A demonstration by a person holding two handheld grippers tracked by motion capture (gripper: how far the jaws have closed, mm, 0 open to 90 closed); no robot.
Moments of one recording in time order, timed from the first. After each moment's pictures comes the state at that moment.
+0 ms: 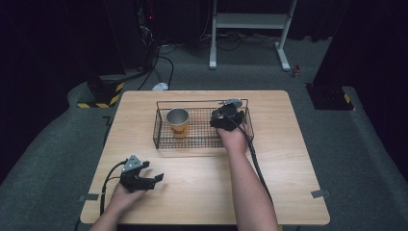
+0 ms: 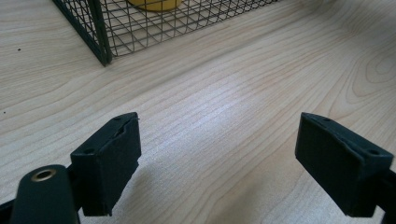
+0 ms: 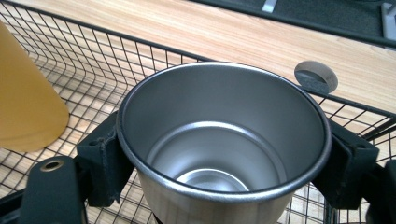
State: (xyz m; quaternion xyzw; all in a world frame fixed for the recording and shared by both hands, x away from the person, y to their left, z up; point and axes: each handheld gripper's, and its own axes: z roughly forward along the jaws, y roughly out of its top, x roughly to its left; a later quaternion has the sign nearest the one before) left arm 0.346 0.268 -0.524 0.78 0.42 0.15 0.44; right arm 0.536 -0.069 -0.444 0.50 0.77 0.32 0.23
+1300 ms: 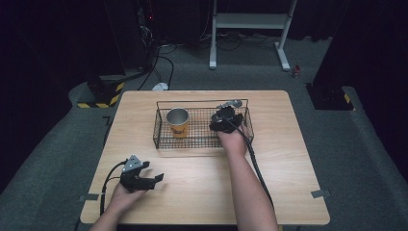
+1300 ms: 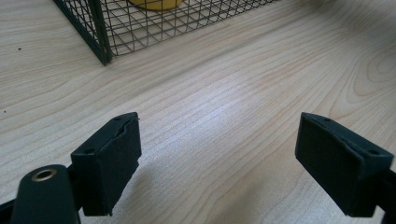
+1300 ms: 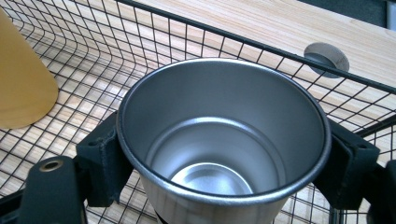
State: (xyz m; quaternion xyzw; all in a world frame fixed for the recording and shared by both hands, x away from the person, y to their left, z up) left arm 0.345 0.267 -0.524 0.78 0.42 0.15 0.43; right arm 0.537 -0.065 -0.455 0.50 0.79 0.29 0.22
